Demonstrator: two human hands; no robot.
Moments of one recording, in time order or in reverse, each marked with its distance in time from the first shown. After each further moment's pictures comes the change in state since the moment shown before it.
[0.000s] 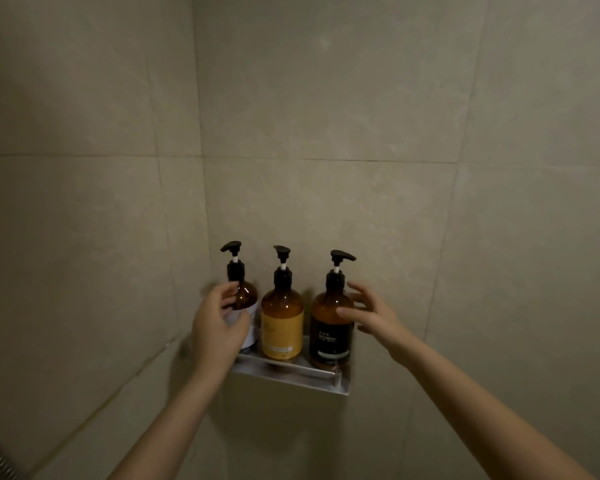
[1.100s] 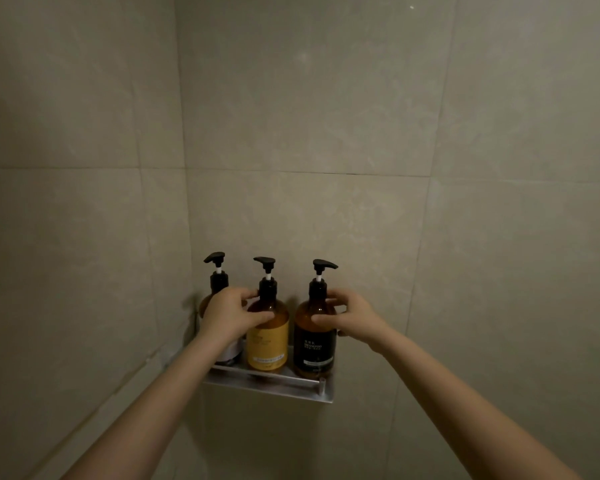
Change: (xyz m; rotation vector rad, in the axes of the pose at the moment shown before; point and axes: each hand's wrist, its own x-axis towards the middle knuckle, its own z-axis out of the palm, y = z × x) left_hand 0.034 0.037 0.022 0.366 -0.392 0.003; right_hand -0.002 -0.037 0.002 -0.292 0.023 -0.013
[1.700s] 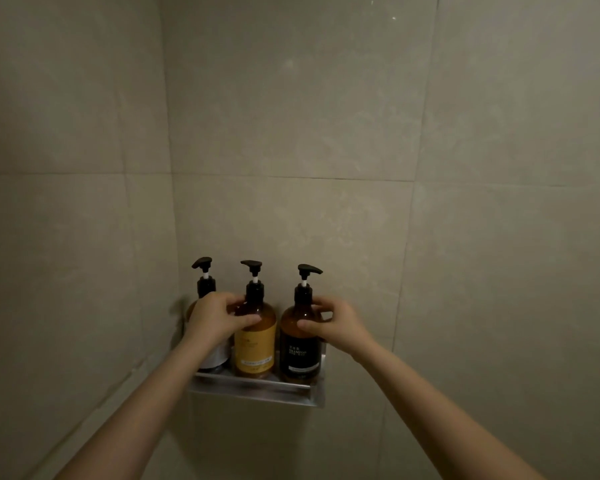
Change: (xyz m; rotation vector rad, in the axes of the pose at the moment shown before) left_hand 0.011 -0.014 0.001 -0.087 -0.038 0.059; right_hand -0.014 -0.005 0.012 -0.010 0.096 -0.021
